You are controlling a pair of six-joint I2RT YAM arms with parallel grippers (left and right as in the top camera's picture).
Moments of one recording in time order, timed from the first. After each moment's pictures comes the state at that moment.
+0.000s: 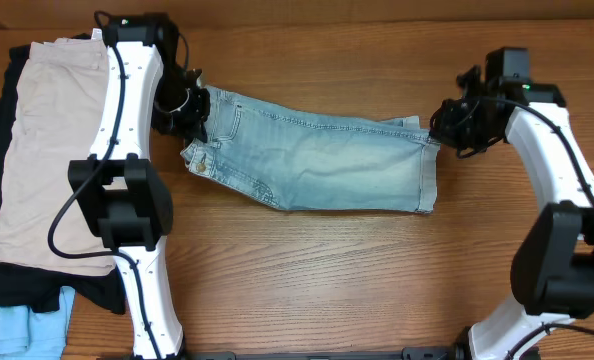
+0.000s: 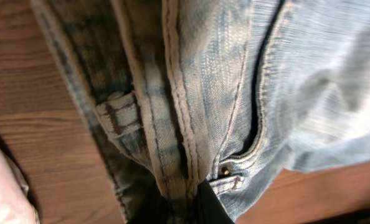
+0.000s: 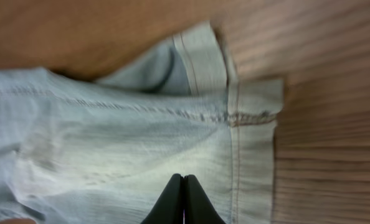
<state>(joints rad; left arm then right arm) -0.02 2.34 2.32 -1.68 0.23 -0.02 -0.08 1.88 1.46 -0.90 -0.38 0.20</state>
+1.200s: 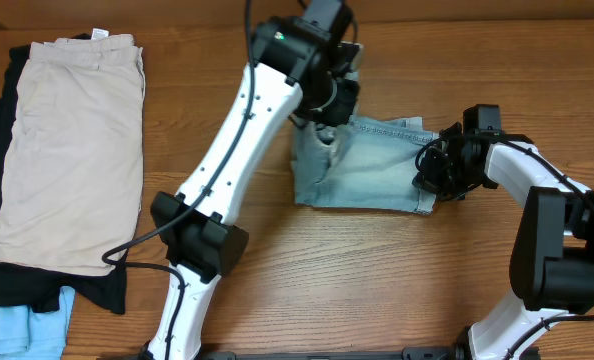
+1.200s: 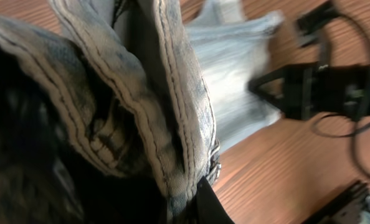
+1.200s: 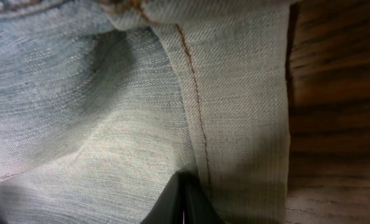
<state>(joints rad) -0.55 2.28 2.54 -1.47 0.28 -0.21 -0.08 1.90 1.11 -0.64 -0.40 0.30</state>
